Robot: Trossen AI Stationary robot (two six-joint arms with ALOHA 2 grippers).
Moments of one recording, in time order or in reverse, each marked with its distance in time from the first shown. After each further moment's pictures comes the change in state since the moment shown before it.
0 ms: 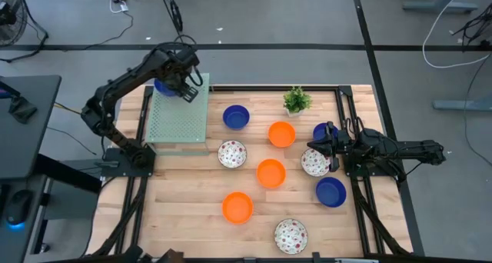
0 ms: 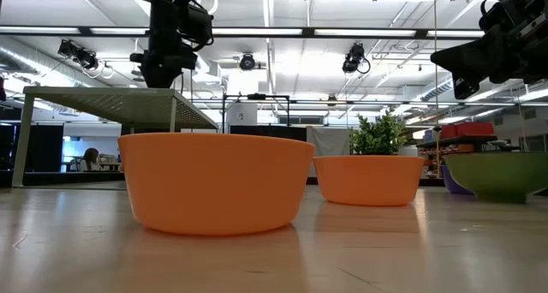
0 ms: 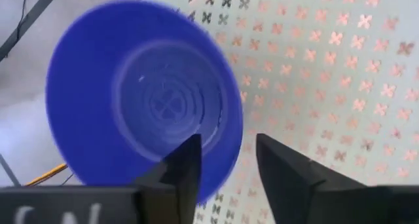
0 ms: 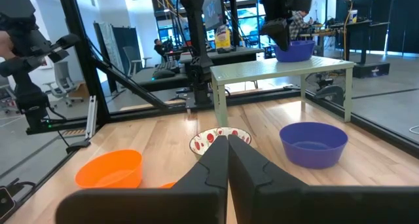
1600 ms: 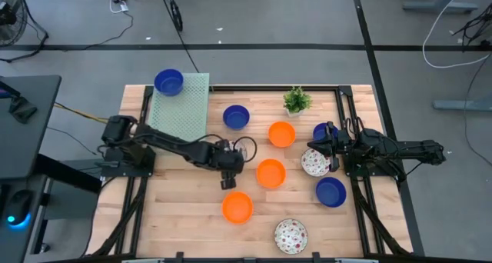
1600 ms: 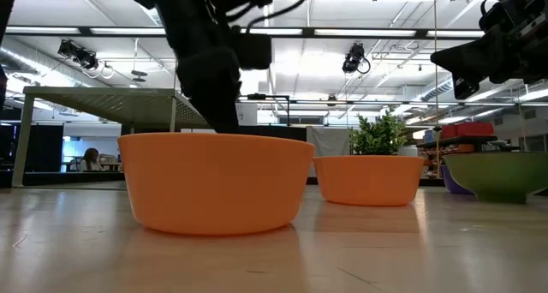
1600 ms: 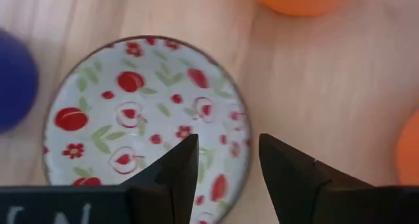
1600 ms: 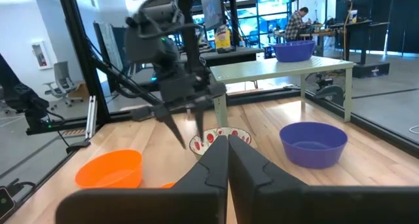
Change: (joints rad) left arm -0.958 0.211 -0.329 0.803 0.058 -0.131; right arm 0.000 0.000 0.000 0.000 0.000 0.000
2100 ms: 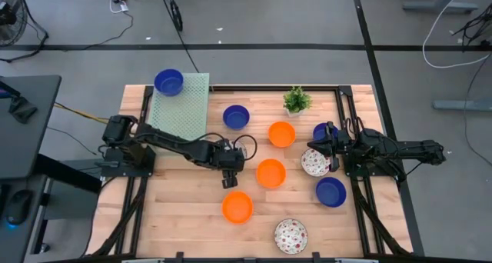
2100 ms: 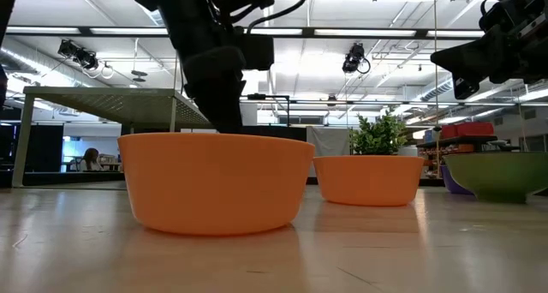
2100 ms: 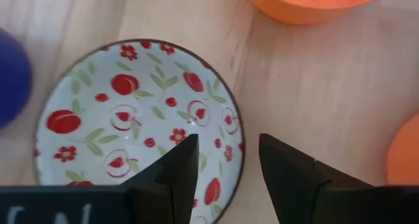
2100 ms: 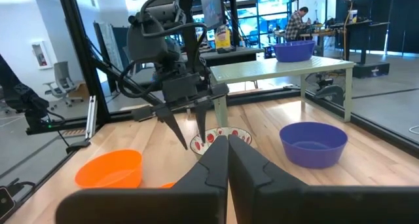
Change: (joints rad) left arm 0.008 0.004 0.002 0.015 0.017 -0.029; right arm 0.000 0.000 0.000 0.000 0.000 0.000
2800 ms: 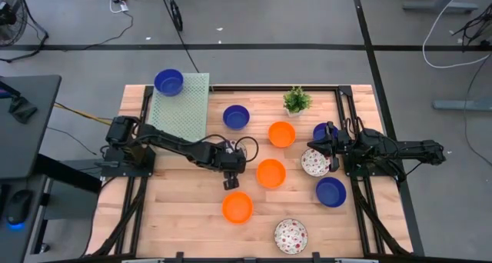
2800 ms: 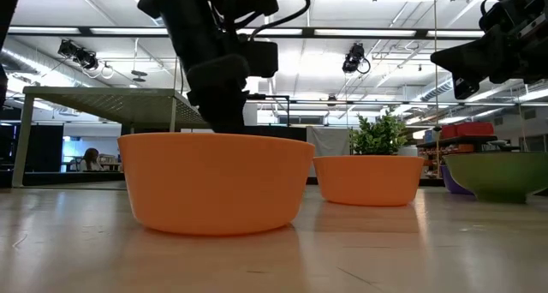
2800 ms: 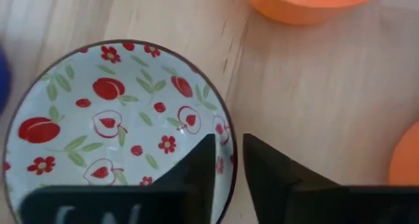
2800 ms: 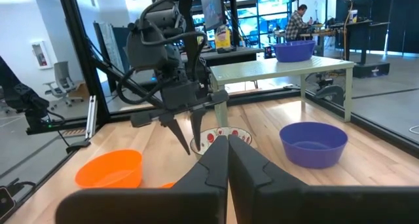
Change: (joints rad) left arm 0.000 0.033 0.000 0.036 0.011 -0.005; right arm 0.000 0.000 0.000 0.000 0.000 0.000
